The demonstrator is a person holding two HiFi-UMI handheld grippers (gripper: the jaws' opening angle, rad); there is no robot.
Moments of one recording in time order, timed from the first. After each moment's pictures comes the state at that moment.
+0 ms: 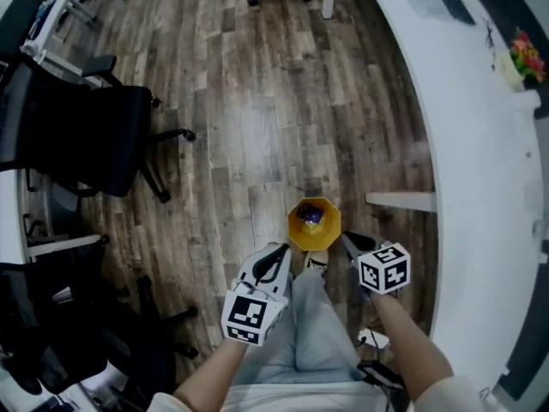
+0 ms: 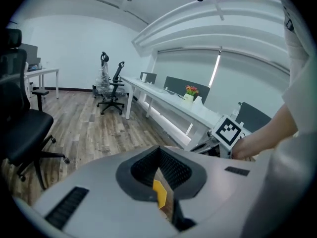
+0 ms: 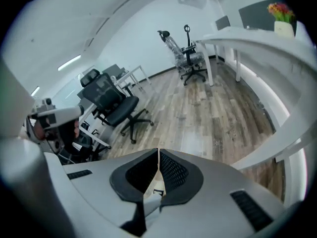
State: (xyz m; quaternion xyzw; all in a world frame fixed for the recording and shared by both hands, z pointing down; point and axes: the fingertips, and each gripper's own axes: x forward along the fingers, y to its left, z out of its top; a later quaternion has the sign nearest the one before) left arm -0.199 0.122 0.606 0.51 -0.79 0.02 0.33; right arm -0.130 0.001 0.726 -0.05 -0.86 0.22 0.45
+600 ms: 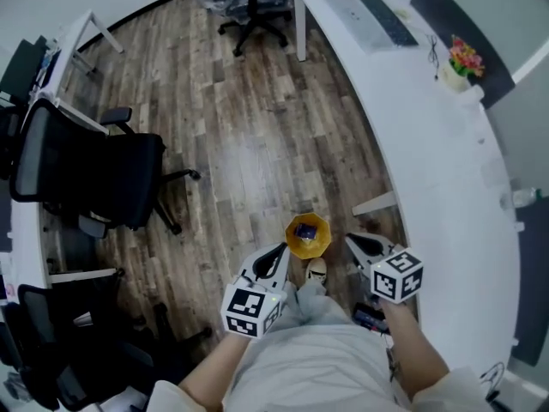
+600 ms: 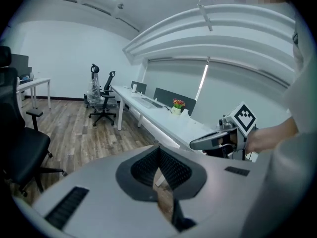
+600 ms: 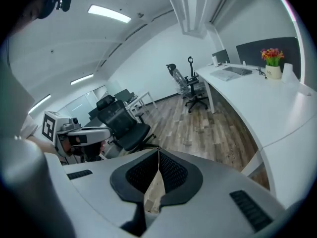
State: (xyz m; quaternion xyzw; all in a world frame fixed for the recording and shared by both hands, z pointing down) left arm -0.178 0.112 0.453 0.56 -0.77 0.02 0.30; right arm -0.108 -0.005 0.499 -0.04 -0.92 0.23 0.33
